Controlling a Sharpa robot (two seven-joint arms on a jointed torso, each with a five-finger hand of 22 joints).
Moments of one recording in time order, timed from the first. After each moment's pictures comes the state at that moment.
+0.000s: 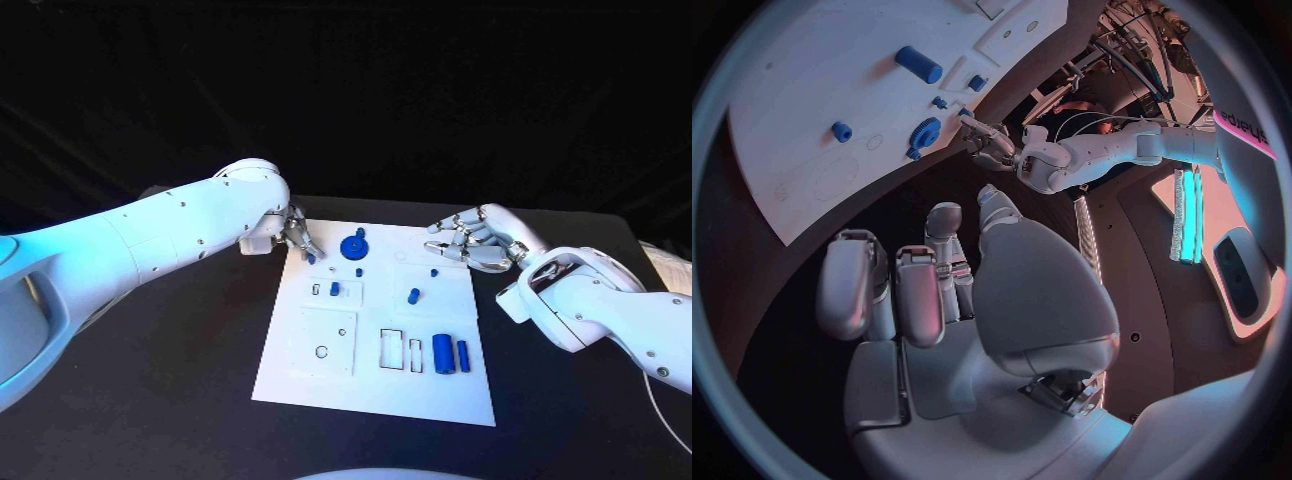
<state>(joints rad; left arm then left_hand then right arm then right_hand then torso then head) 1.35 -0.47 -0.03 0.99 -1.11 0.38 -0.60 1.17 -0.09 0.13 0.29 0.08 1.00 0.04 0.52 0.60 1.33 -0.03 1.17 1.10 1.46 -0.08 1.57 1.31 0.07 1.45 0.03 1.38 1.31 1.04 -0.94 0.11 1.62 -1.08 -0.48 0.07 1.33 -0.07 -0.02 0.28 0.29 1.00 0.13 0.08 0.07 1.22 0.05 0.79 0.99 1.47 -0.03 1.41 1.31 0.08 1.39 0.08 1.35 1.14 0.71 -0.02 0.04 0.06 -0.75</state>
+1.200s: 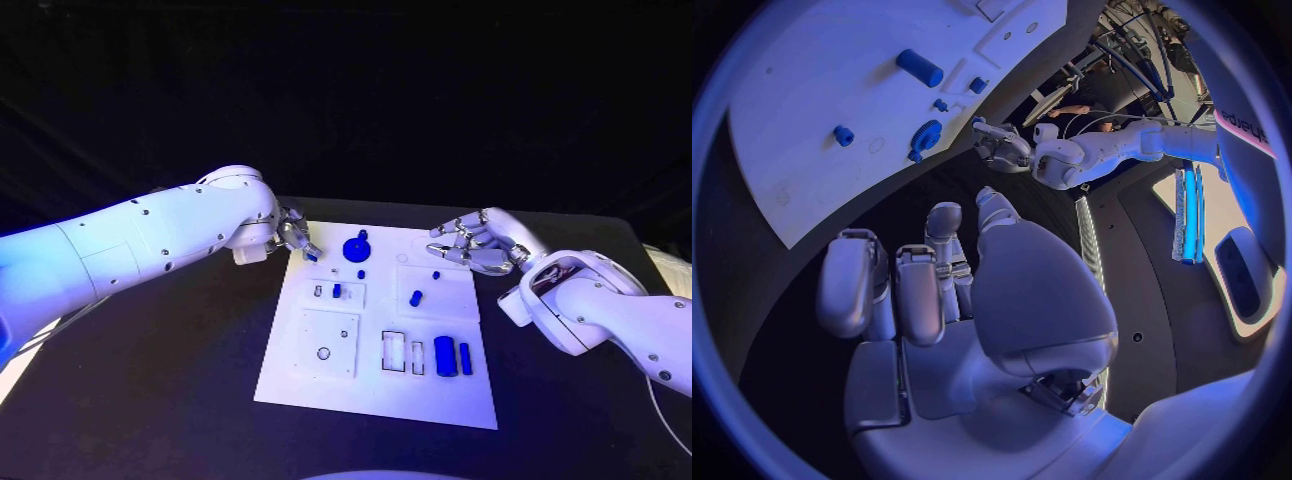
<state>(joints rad) 1.35 -0.62 -0.03 1.20 -1.06 0.25 -0.55 1.25 -0.12 0.54 0.24 0.12 0.96 0.04 0.56 0.65 1.34 -0.04 1.15 1.07 1.47 -0.09 1.57 1.31 0.07 1.45 0.02 1.37 1.31 1.04 -0.93 0.11 1.62 -1.07 -0.47 0.06 1.34 -0.05 -0.03 0.28 0.32 1.01 0.14 0.08 0.07 1.21 0.05 0.79 0.98 1.47 -0.03 1.40 1.31 0.08 1.39 0.07 1.34 1.13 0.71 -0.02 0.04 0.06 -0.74</state>
